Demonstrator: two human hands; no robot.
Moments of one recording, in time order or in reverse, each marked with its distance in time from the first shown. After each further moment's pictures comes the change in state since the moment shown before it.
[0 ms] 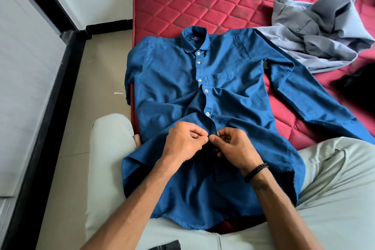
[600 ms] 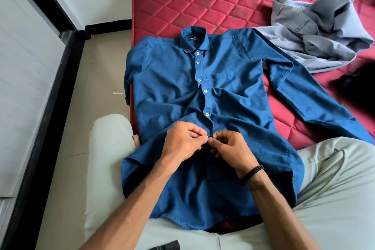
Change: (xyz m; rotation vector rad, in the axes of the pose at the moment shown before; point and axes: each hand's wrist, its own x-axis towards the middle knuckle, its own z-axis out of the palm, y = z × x) left_hand -0.001 0.004 0.000 -0.056 0.018 -0.034; right_hand -0.003 0.002 0.008 0.097 -0.012 0.069
